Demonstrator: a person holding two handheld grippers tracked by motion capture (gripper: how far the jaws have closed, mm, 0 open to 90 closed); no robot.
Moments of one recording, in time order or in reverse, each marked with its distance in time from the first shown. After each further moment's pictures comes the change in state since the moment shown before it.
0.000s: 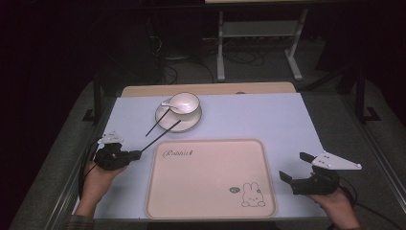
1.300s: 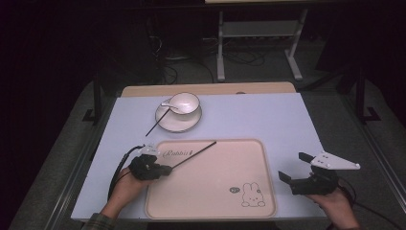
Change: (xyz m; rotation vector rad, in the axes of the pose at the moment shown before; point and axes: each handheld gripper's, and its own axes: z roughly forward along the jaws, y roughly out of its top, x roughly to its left) left arm -0.052 -0.001 0.066 0.142 -0.180 0.136; right arm 0.001 0.000 0.002 0.003 0.007 0.004
